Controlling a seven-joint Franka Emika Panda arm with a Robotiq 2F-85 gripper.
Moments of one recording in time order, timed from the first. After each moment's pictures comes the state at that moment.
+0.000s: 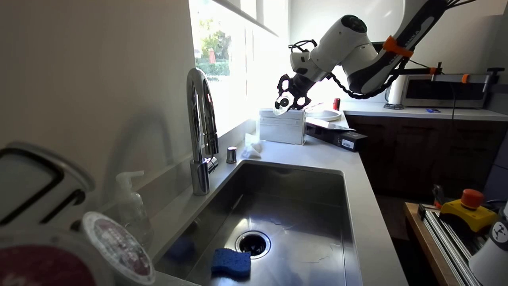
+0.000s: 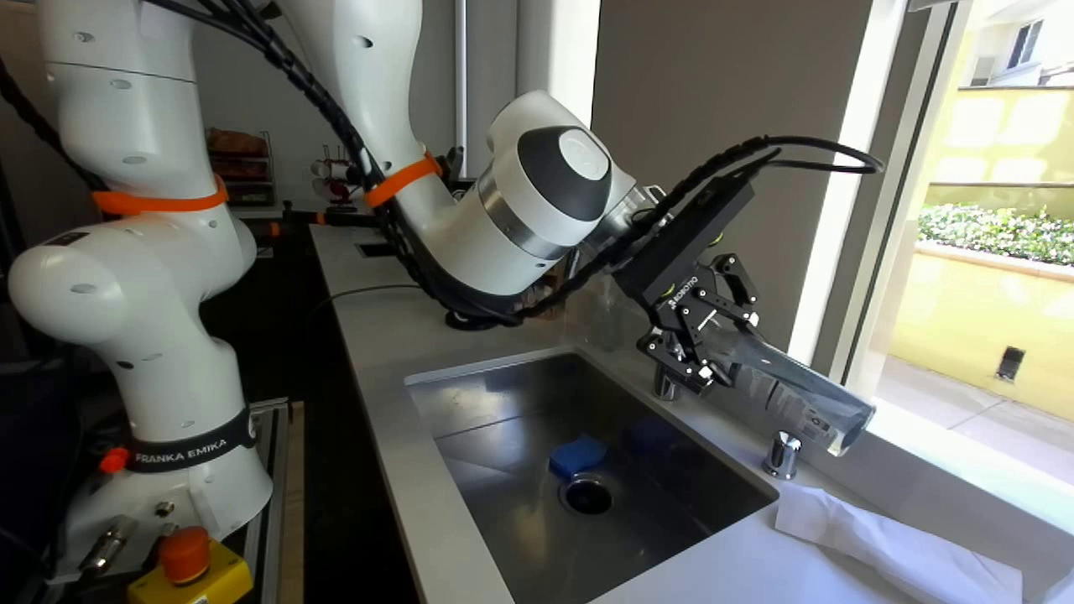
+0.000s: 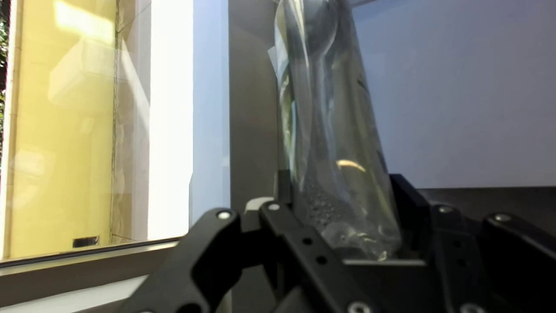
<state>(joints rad) -0.40 0.03 -0.33 -2.28 -1.38 3.26 -0.72</state>
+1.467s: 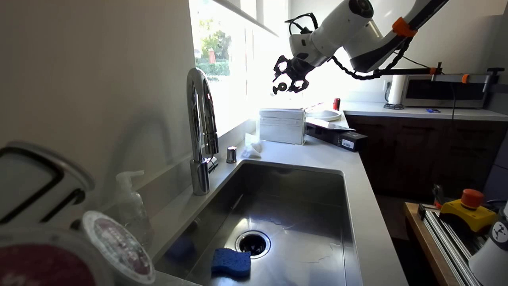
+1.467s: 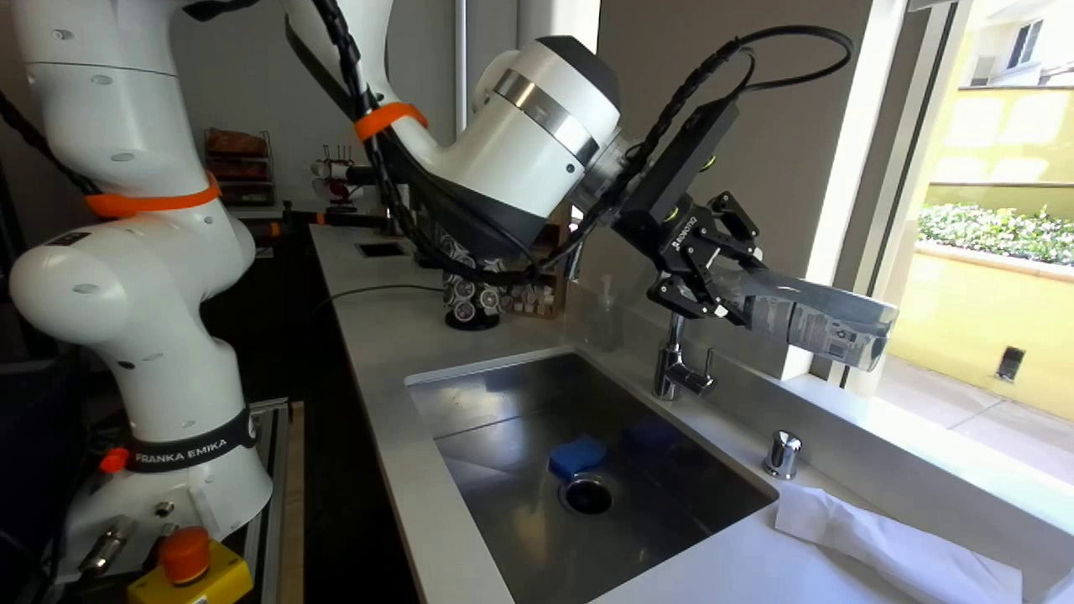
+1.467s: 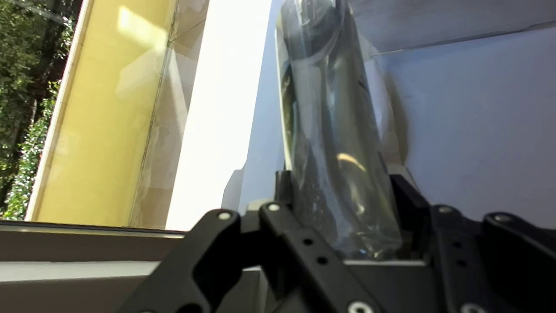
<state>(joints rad) -0.38 -0.06 -0.29 -2.20 -1.79 3.20 -0.41</state>
